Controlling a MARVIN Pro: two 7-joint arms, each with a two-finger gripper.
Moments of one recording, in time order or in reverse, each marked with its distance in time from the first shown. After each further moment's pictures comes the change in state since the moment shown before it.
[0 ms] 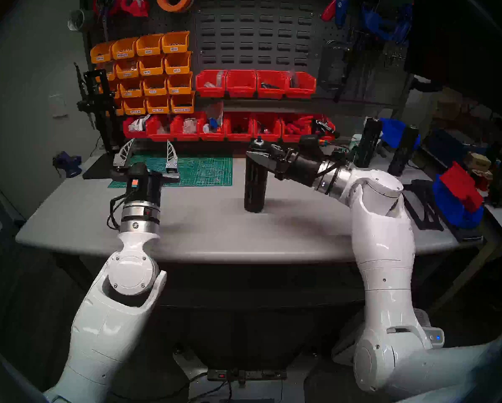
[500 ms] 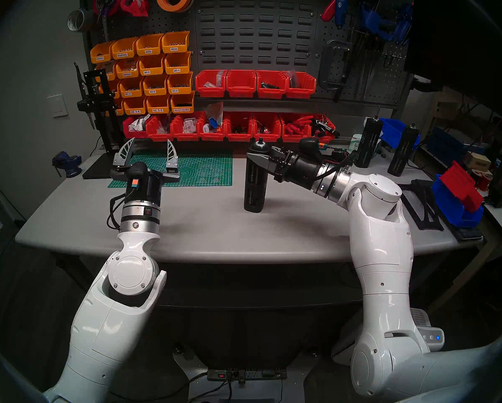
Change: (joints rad) left arm 0.001 0.000 0.000 -0.005 0.004 -0.002 0.001; right arm -0.022 -0.017 0.009 -0.010 -0.003 -0.007 0.005
